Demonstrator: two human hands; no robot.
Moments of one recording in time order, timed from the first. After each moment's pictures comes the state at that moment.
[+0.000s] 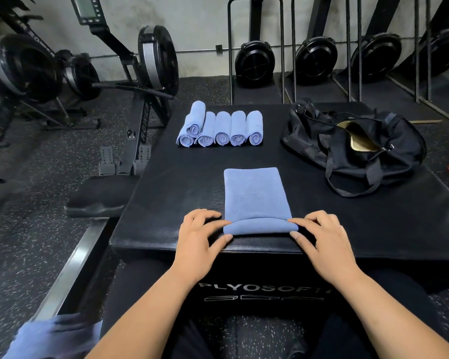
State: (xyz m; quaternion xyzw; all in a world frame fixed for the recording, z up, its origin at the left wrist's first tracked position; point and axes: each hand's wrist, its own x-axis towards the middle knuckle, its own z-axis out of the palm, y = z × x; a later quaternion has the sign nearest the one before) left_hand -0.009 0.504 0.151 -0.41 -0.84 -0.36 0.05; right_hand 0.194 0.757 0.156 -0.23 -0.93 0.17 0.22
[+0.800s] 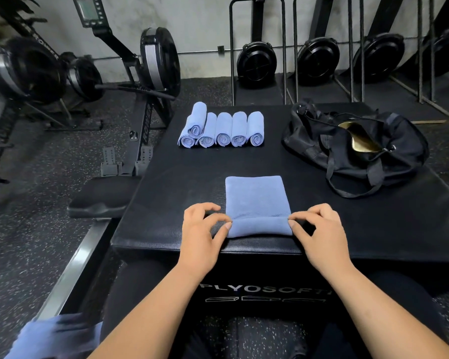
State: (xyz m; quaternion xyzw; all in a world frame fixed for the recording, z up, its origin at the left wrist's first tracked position) left_hand -0.005 0.518 0.161 -0.38 -0.82 -0.42 0.08; right_hand 0.172 0.748 0.168 -0.32 -0.87 0.27 0.27
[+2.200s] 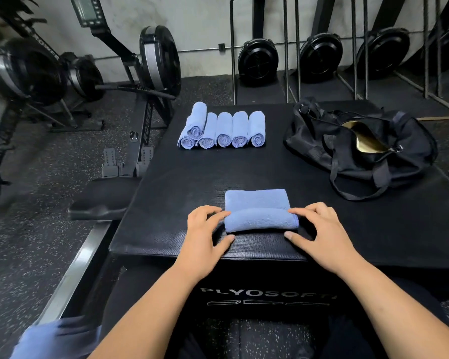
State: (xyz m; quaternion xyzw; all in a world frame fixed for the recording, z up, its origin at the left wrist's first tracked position) left_hand -0.017 0.519 0.160 -0.41 -0.83 -0.38 -0.01; right_hand 0.168 0.778 0.165 -0.22 -0.92 0.28 0.18
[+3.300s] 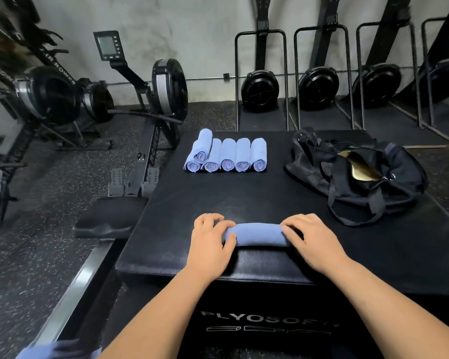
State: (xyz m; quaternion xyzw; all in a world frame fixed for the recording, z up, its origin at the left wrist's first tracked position) left_hand -0.033 0.550 0.174 -0.37 -0.87 -0.33 0.07; right_hand 0.133 0.783 0.201 -0.19 -0.94 0.22 0.15
